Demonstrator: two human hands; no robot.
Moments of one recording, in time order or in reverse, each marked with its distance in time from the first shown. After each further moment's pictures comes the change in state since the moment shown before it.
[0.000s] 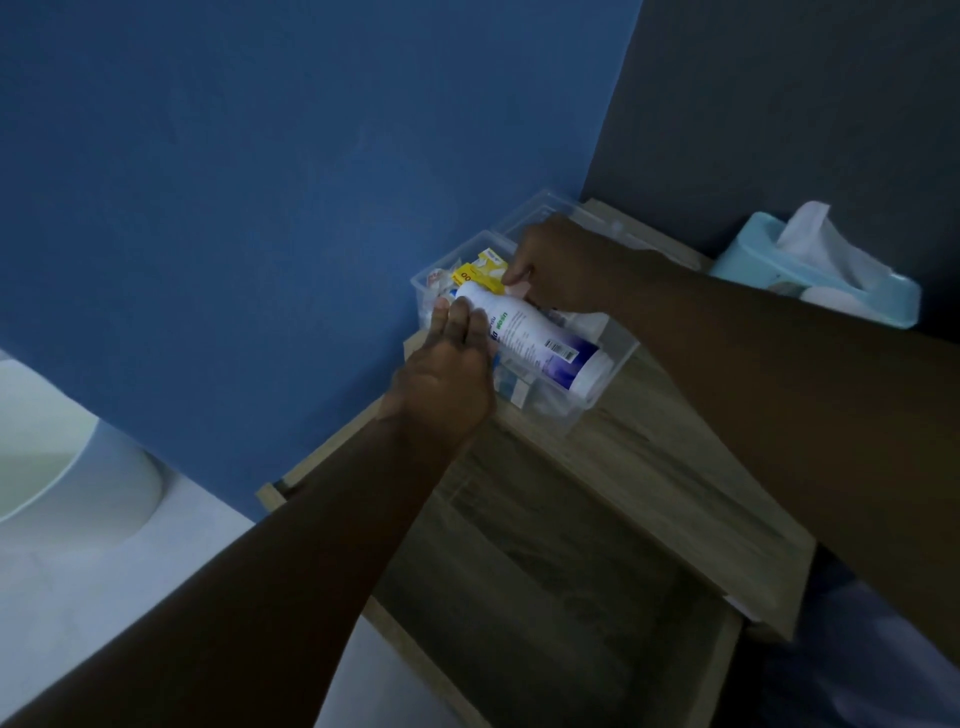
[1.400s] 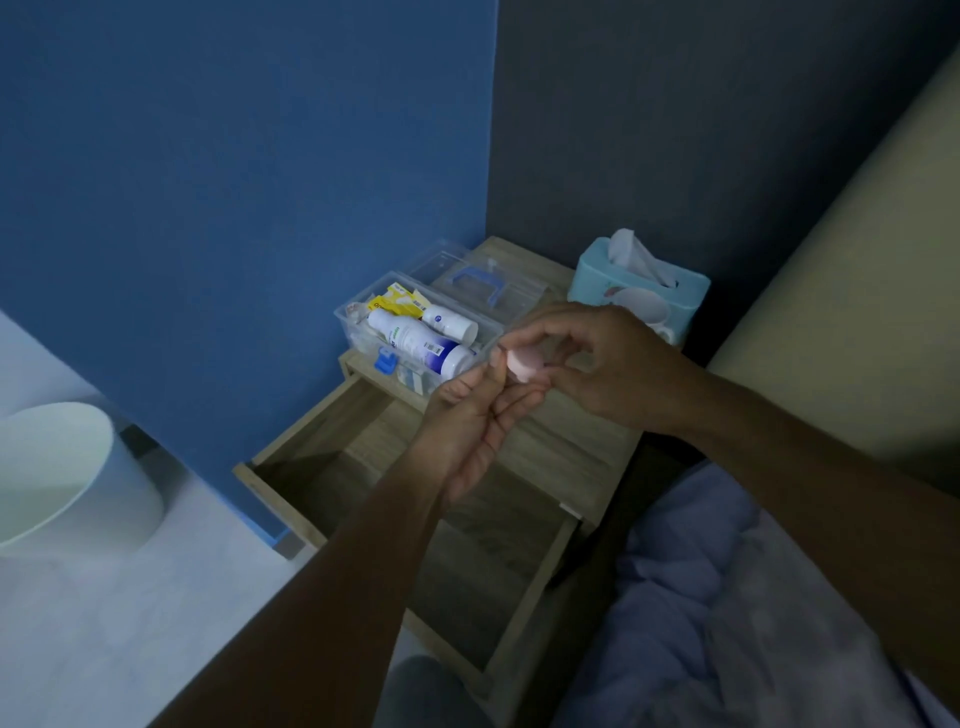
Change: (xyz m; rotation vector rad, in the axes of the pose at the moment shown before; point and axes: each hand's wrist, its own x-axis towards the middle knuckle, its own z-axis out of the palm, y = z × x) left_hand -0.104 0.173 -0.048 -2.045 -0.238 -0.149; right_hand -0.276 -0.035 -0.120 0.574 0.220 -0.009
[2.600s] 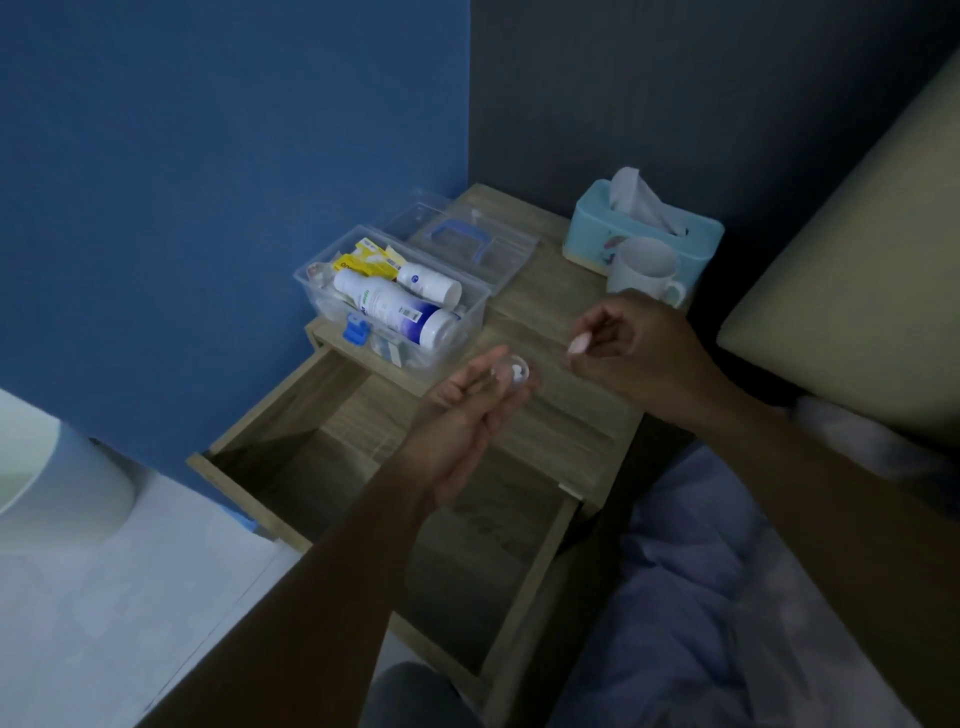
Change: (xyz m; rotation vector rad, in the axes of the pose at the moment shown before) left_hand 0.031 -0.046 -0.052 0.025 -0.001 -0.091; right_hand -0.021 0.094 0.022 0.005 0.214 0.352
